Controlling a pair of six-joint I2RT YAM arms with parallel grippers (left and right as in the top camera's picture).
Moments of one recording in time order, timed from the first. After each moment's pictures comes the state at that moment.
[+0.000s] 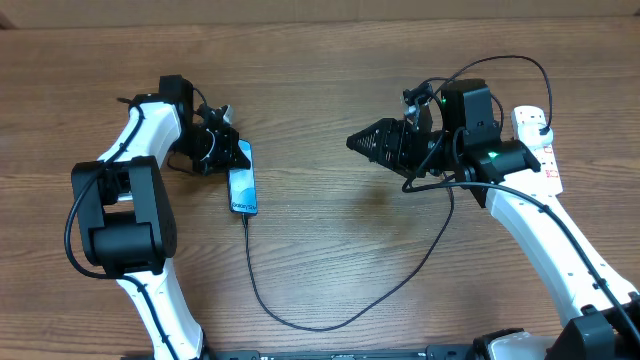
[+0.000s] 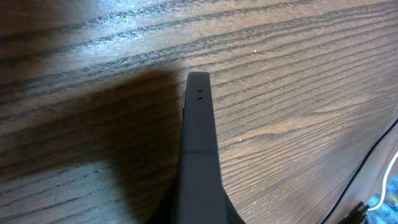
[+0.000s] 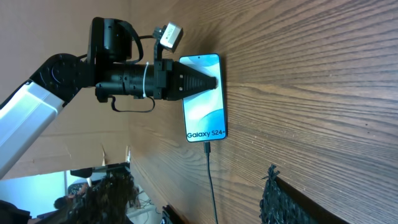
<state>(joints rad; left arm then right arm) 0.07 2.15 1.52 -0.95 0.57 0.01 0.26 1.49 1.13 -0.47 -0.77 0.65</state>
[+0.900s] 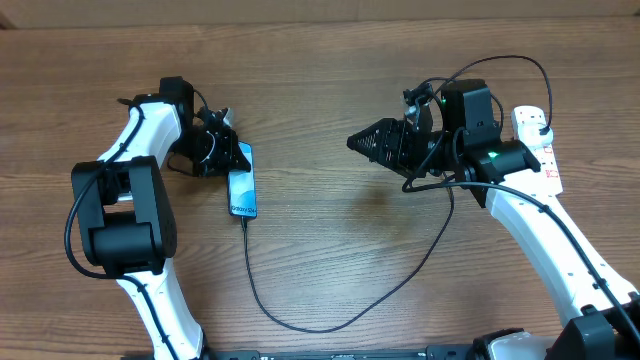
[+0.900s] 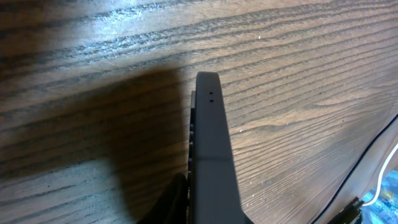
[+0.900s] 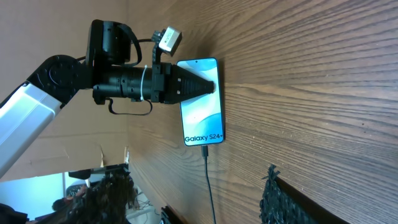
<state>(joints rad) 0.07 2.15 1.51 -0.98 0.57 0.00 0.26 1.49 1.13 -0.47 -0.76 0.65</state>
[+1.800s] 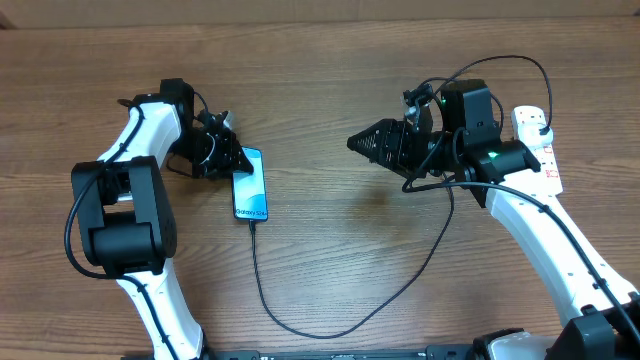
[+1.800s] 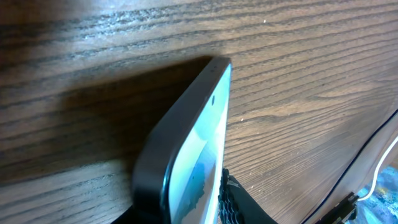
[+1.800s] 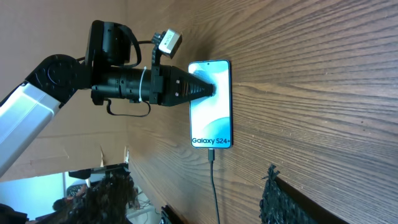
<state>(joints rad) 0.07 2.15 1.51 -1.02 0.56 0.00 0.26 1.49 1.13 -0.48 -0.76 0.65</state>
